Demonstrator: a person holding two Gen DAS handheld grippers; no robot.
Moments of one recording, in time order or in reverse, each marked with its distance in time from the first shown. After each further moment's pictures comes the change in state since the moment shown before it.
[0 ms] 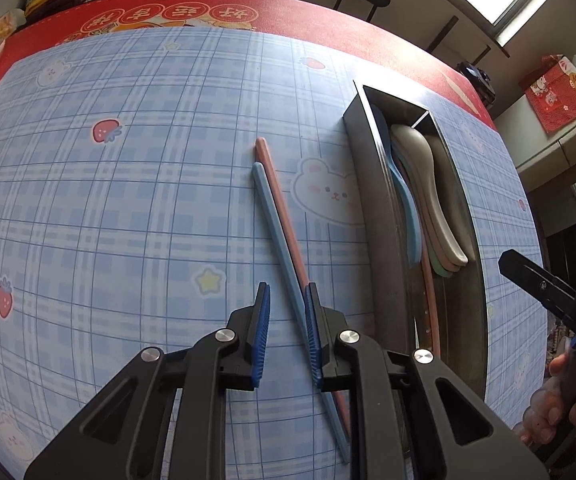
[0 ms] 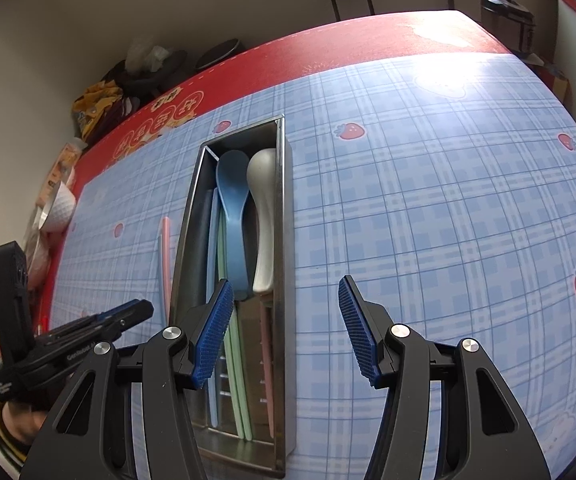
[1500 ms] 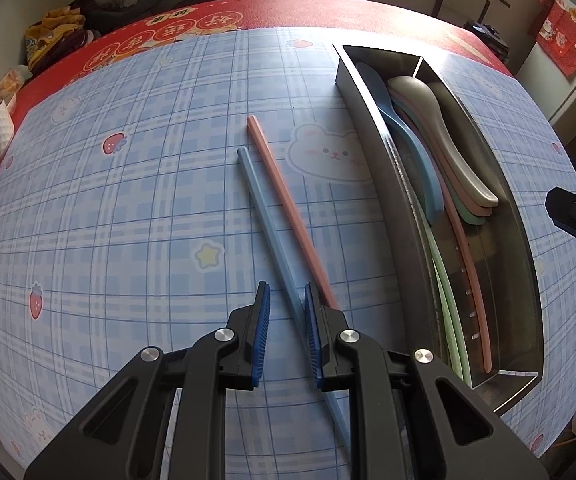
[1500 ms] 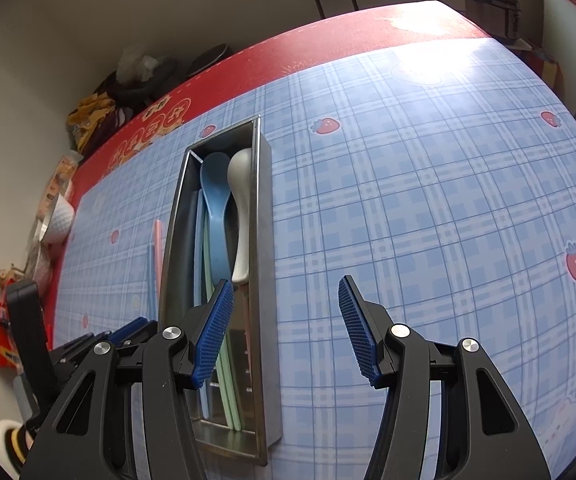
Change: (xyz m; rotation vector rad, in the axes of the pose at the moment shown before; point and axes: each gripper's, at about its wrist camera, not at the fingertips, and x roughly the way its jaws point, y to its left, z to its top) left arm 0.014 -0.027 -0.014 0.155 -0.019 0.216; right arm -0.011 -0.020 -0.011 0.055 -0.007 0.003
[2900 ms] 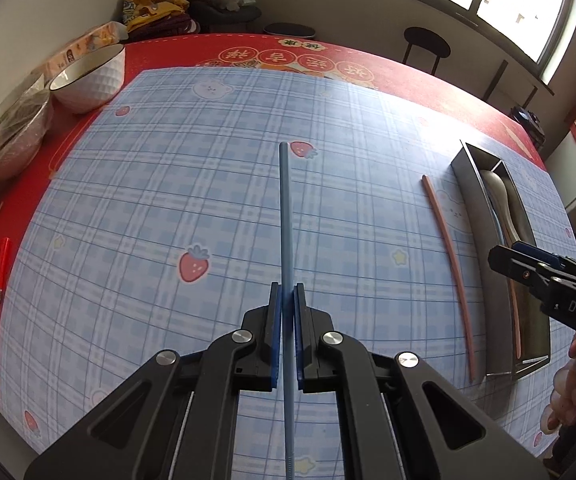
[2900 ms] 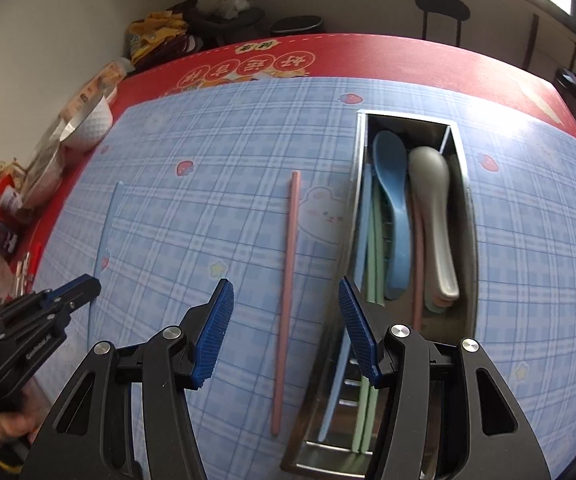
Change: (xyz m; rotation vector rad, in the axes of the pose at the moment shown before) left arm -0.077 0.143 -0.051 -0.258 -0.141 0.036; right arm 0.061 0.168 -0.022 -0.374 0.092 -0.046
